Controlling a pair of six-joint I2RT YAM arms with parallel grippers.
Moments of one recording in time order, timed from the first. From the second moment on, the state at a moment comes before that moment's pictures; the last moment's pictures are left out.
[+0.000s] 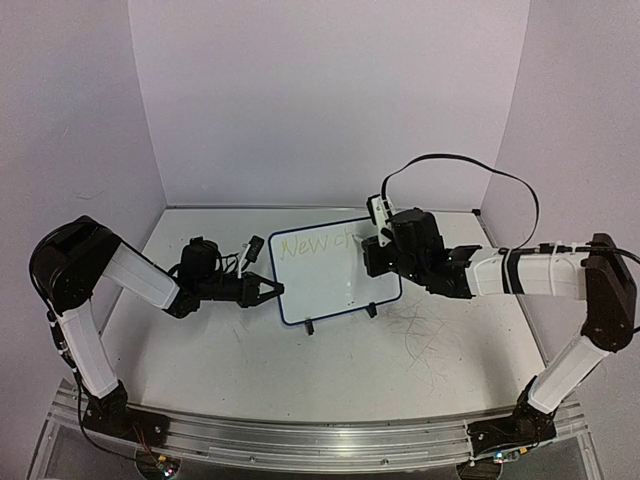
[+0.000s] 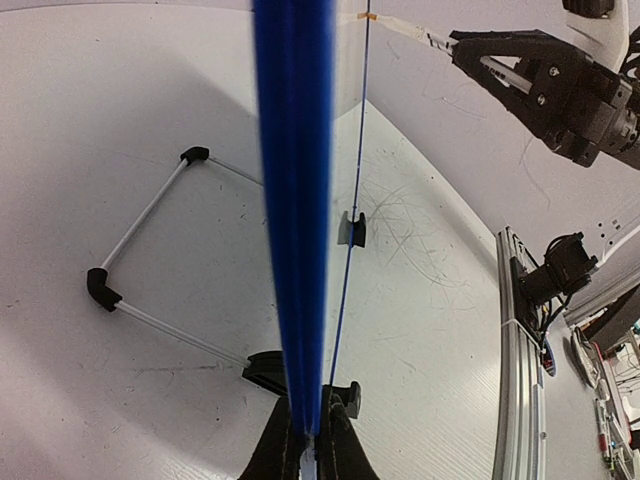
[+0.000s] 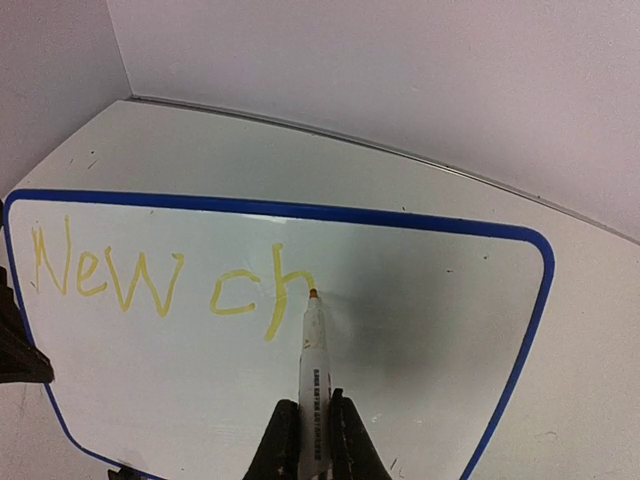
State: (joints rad) left arm -0.54 1.80 0.69 0.73 0.72 -0.35; right arm 0.80 1.61 1.03 0.14 0.32 0.16
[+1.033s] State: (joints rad) left arm -0.54 1.80 0.69 0.73 0.72 -0.35; right arm 0.80 1.57 1.00 0.12 0.29 0.17
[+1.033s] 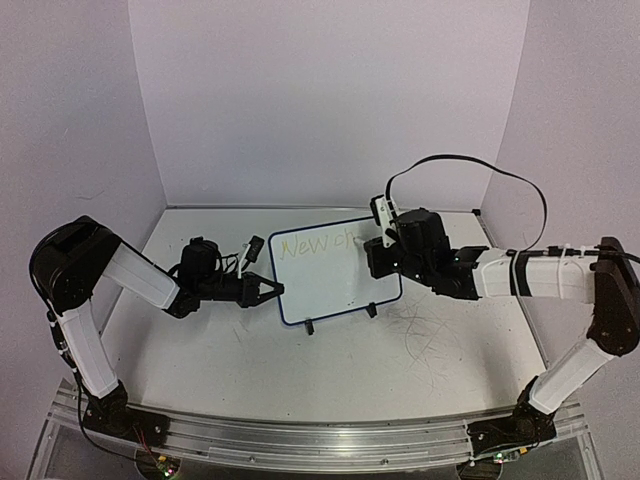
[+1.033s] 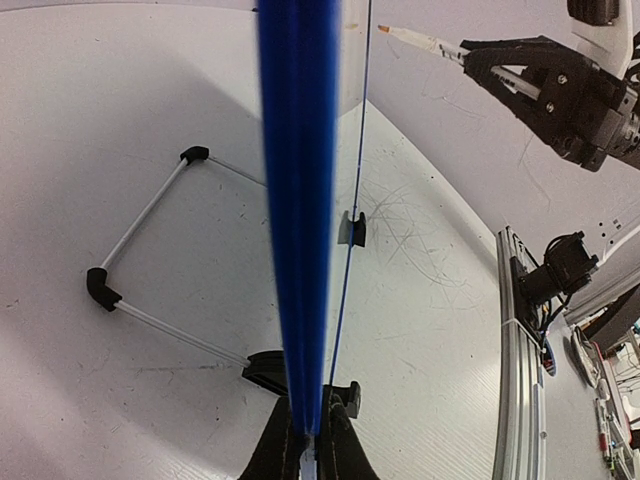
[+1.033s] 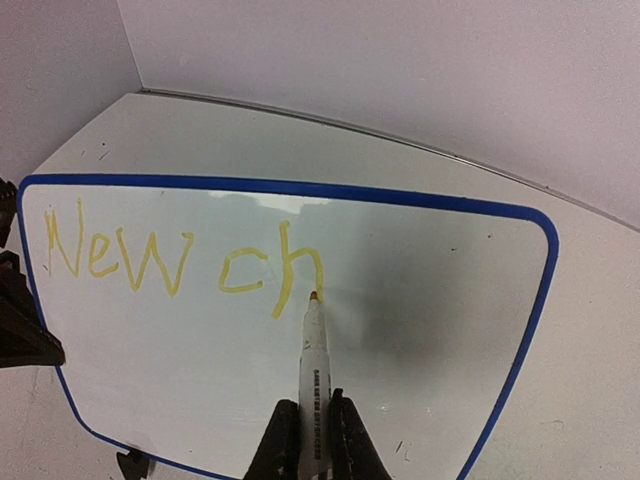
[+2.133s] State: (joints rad) left arm -0.54 1.80 0.69 0.73 0.72 -0.35; right arm 0.76 1.53 0.98 0.13 0.24 0.15
